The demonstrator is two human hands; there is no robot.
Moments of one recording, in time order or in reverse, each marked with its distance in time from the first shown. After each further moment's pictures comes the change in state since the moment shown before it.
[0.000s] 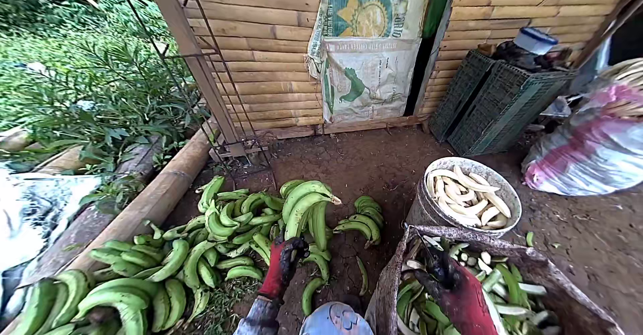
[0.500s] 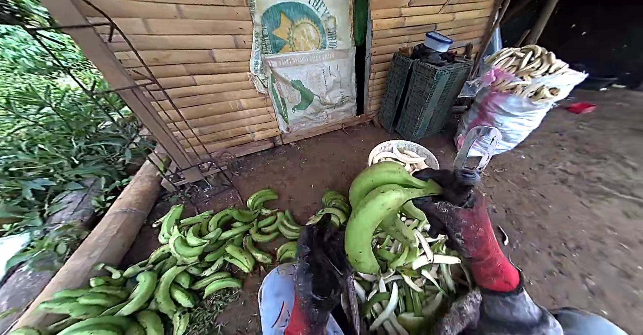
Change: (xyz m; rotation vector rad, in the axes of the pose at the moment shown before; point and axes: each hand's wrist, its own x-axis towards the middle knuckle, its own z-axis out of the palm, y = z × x) left_hand -0.212 0.088 0.145 -0.580 -0.549 -0.094; right_hand -0.038 -0.086 -0.147 0.658 0.187 -0.198
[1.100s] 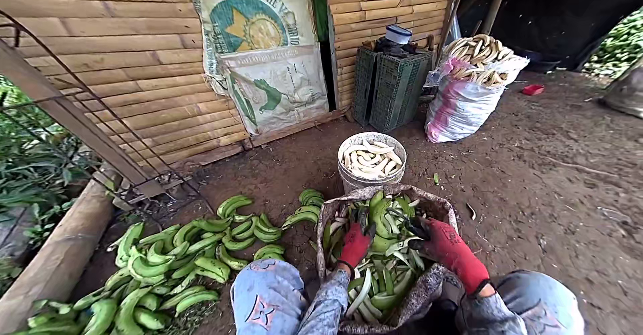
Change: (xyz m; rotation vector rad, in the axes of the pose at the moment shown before) left_hand 0.076 -0.176 -0.027 1.531 -0.182 -0.143; right_hand -0.066 0.071 -0.096 -0.985 -0.383 0.616
